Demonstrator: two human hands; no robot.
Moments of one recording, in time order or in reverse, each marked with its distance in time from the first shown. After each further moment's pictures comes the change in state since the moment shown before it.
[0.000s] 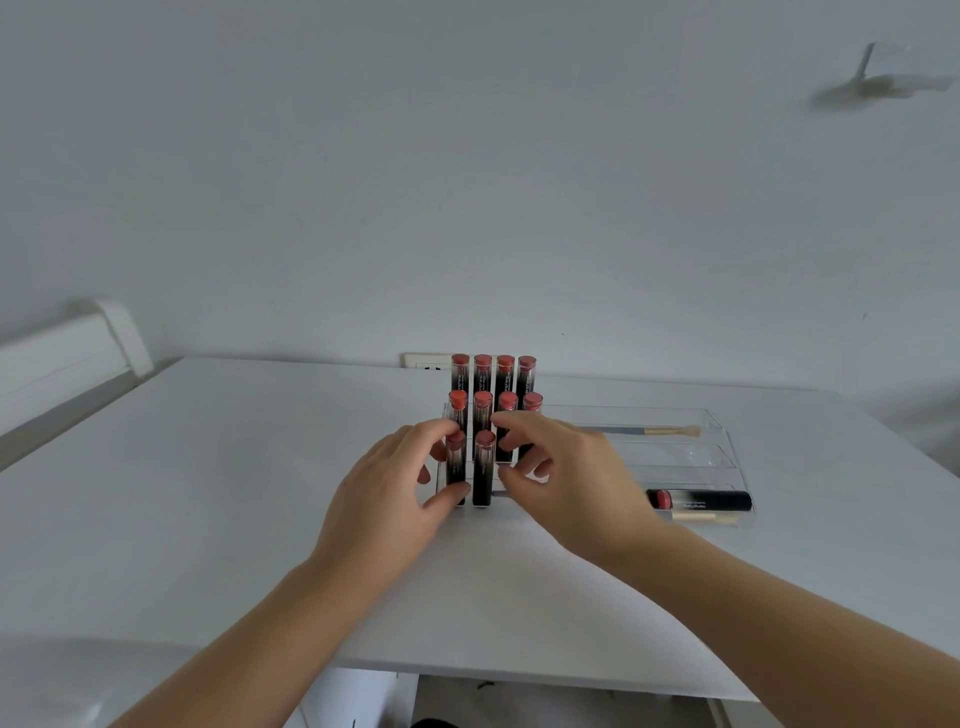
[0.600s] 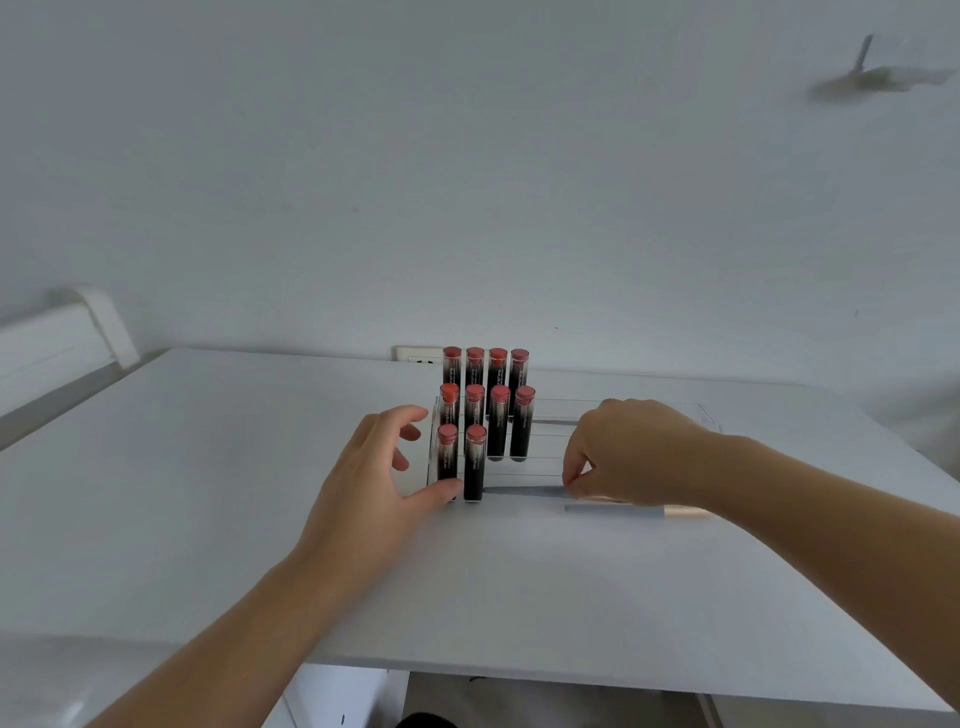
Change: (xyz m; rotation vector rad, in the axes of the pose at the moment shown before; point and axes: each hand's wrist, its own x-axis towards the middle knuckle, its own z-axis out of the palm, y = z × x) left_hand -0.001 -0.017 0.007 -0.189 -0.023 -0.162; right_hand 0.030 0.021 -0.064 -0.648 -0.602 0.068
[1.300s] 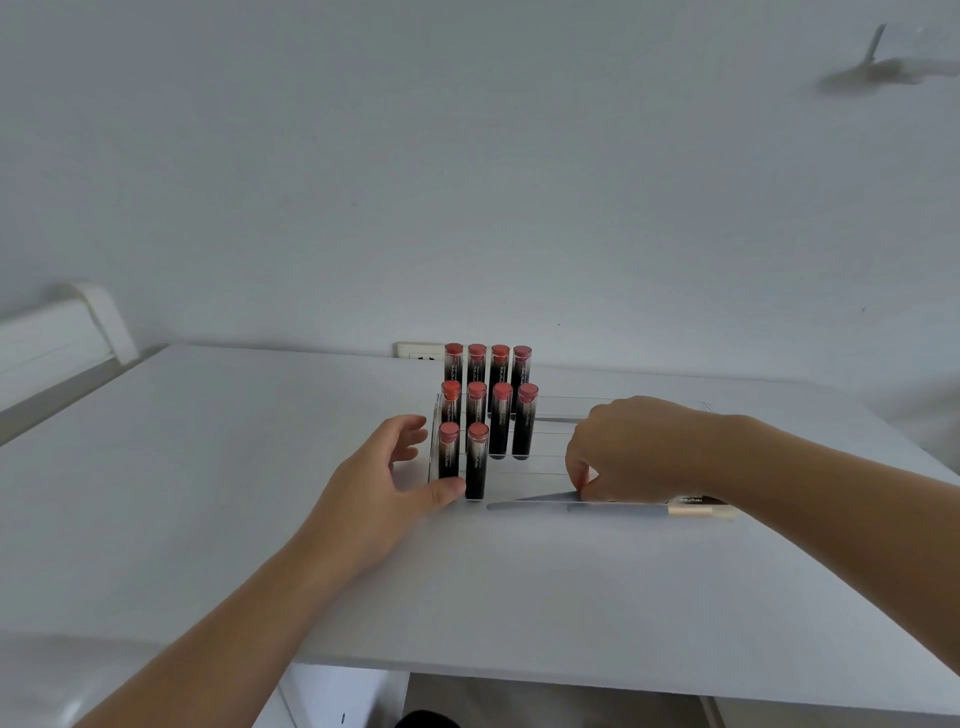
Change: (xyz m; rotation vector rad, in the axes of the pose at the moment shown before) left_hand 0.008 -0.004 -0.002 -0.193 -0.183 -0.188; right_hand 0.005 0.002 -0.005 -0.206 -0.157 -0.162
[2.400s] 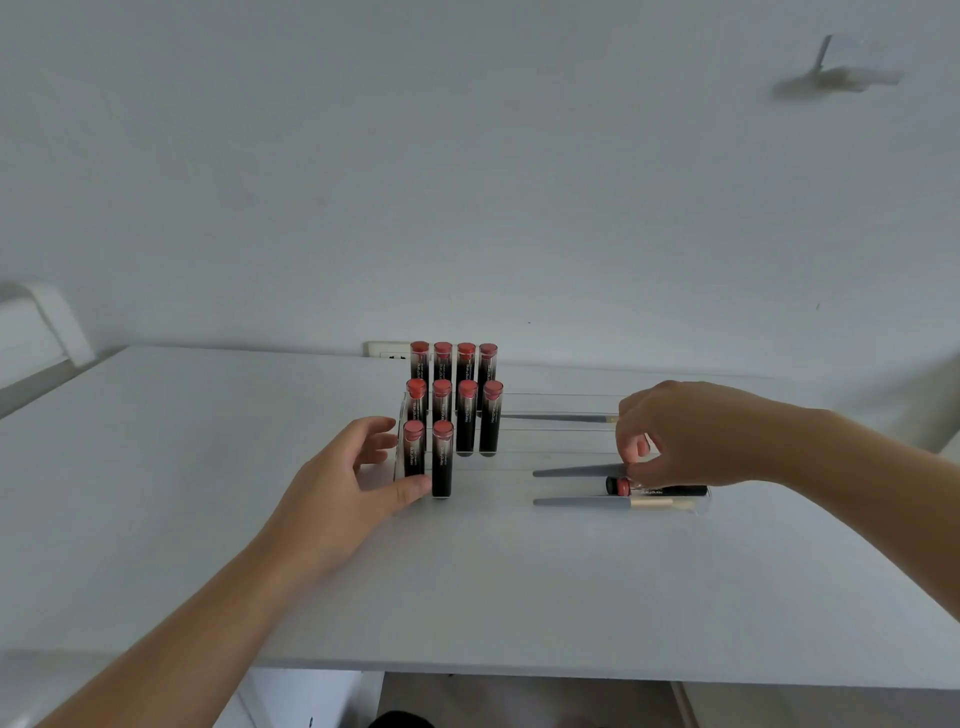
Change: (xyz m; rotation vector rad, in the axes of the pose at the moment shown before) left_hand 0.002 0.001 0.002 0.009 0.015 -0.018; right_hand -0.052 0.059 0.017 0.119 0.153 0.095
